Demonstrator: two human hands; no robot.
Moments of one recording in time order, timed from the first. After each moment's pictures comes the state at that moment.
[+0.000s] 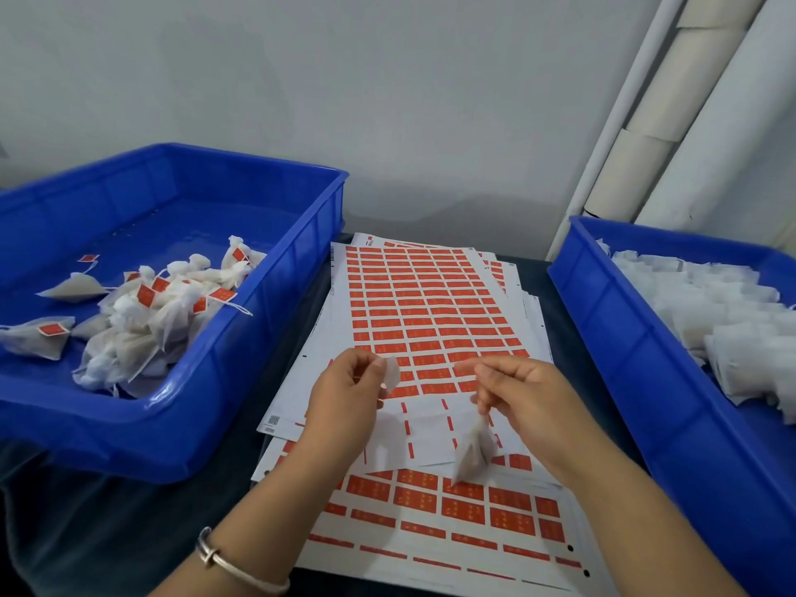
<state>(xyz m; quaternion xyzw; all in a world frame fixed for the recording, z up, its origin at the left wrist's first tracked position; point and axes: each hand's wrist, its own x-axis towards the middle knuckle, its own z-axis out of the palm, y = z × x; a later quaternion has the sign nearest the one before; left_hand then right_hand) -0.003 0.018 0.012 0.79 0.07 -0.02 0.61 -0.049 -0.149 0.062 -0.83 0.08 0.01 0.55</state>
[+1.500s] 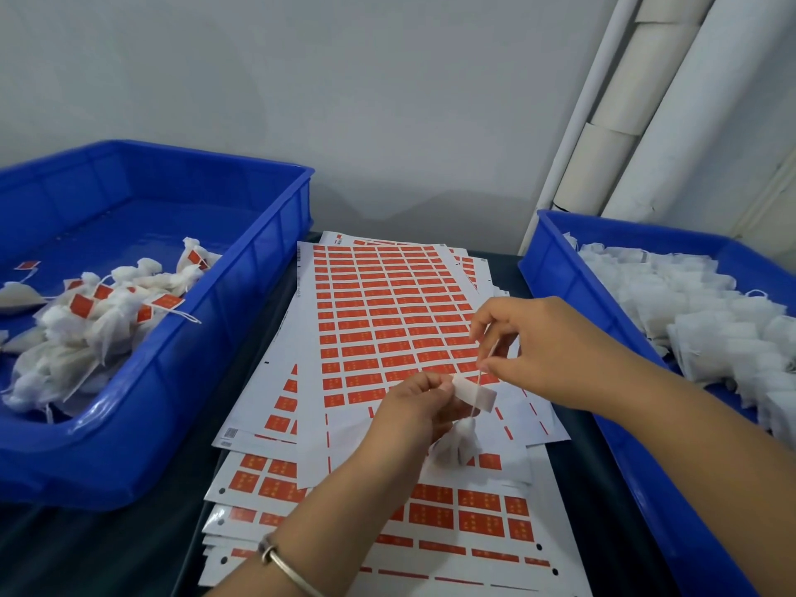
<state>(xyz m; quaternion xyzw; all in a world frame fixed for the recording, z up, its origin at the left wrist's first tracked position) -0.022 -0.061 0.034 0.64 0.10 -0.25 0.72 -0.023 -0.201 0.107 -0.97 -0.14 -0.03 0.19</state>
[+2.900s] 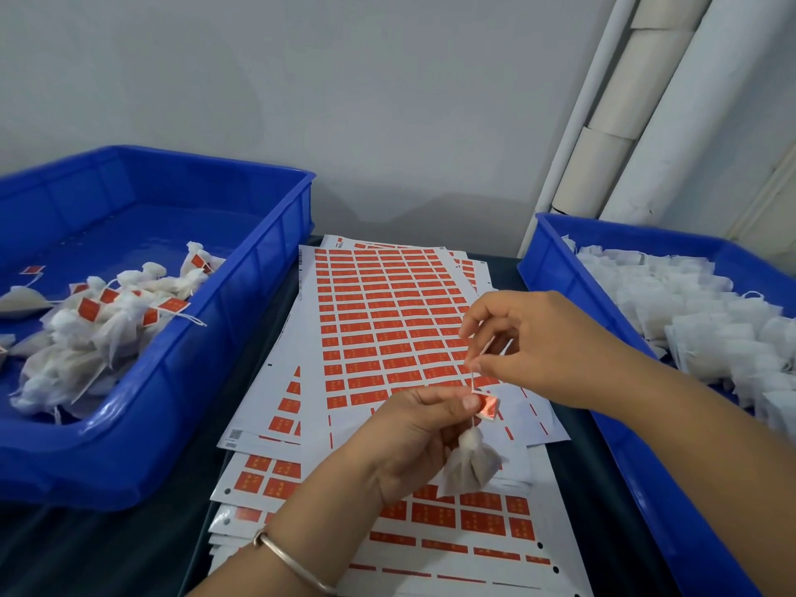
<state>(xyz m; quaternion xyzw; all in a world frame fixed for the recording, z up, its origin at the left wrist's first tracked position) -0.022 -0.040 0.026 0.47 -0.03 -0.38 0.80 -0.031 -0.189 0.120 -0.95 -0.15 -0.03 0.26</state>
